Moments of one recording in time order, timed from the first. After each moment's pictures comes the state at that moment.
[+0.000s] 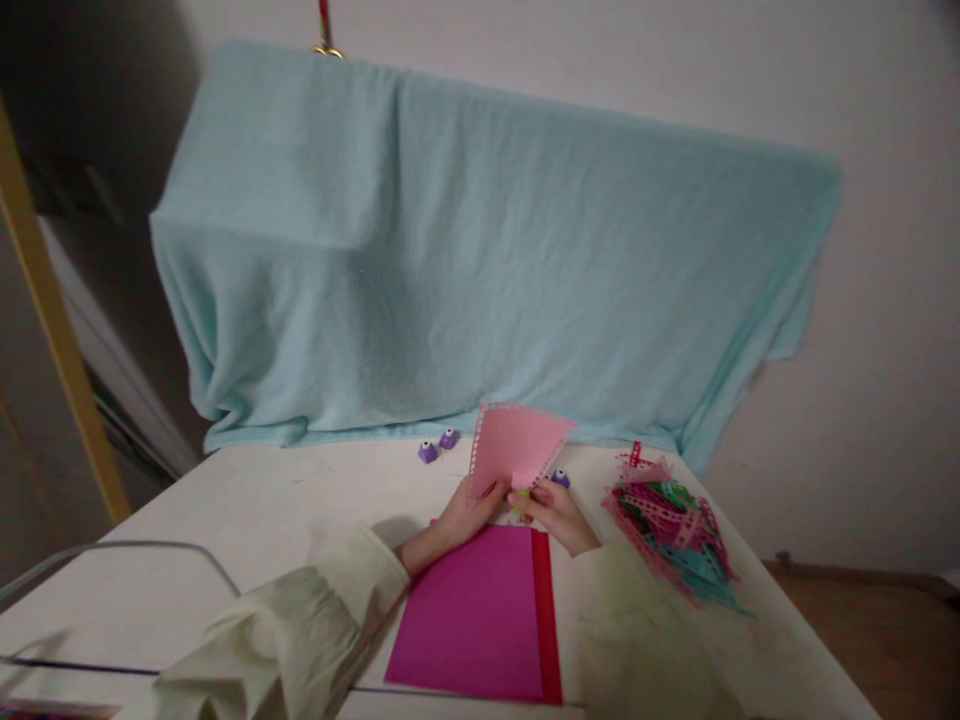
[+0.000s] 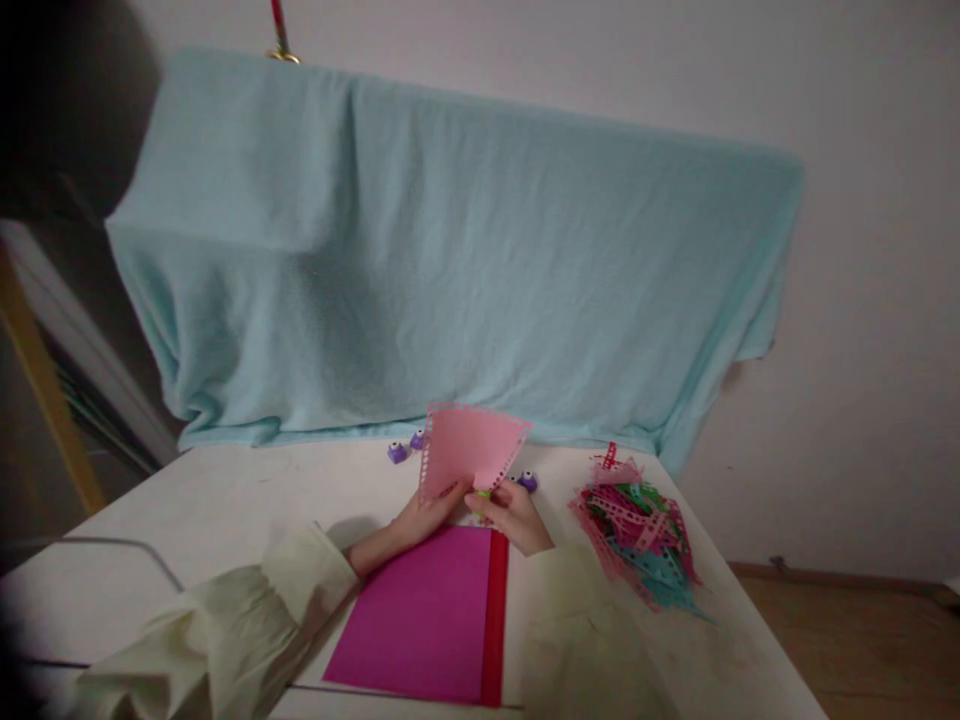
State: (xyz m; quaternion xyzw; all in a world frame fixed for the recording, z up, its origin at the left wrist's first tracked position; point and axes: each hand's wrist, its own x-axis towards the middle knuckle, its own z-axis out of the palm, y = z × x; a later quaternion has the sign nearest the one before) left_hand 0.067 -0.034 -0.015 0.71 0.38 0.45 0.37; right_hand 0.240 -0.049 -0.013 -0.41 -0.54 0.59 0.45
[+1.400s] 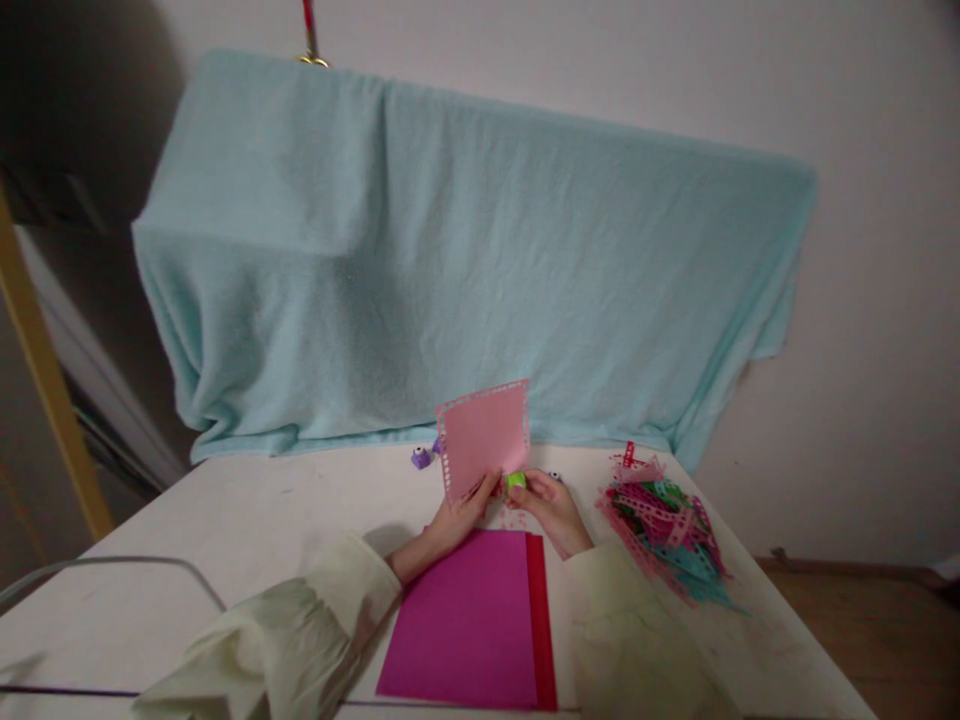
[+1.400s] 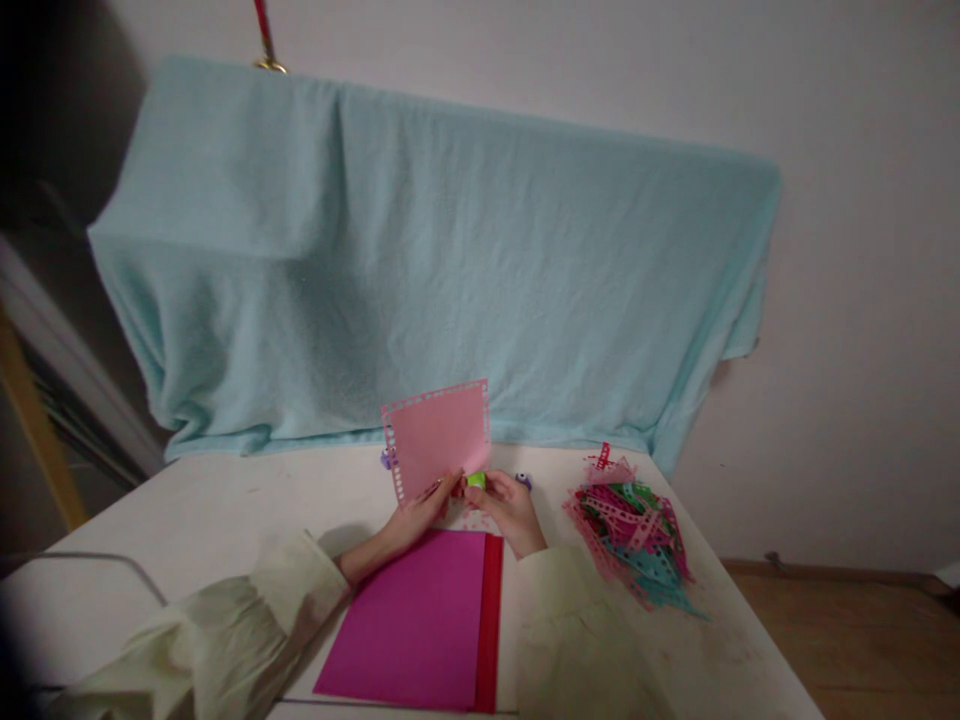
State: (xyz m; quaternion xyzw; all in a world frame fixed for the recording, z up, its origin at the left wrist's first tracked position) left_hand 0.063 -0.046 0.012 0.69 0.41 0.45 0.39; right_hand 0.237 -0.049 -0.010 -0.36 -0.53 0.55 0.54
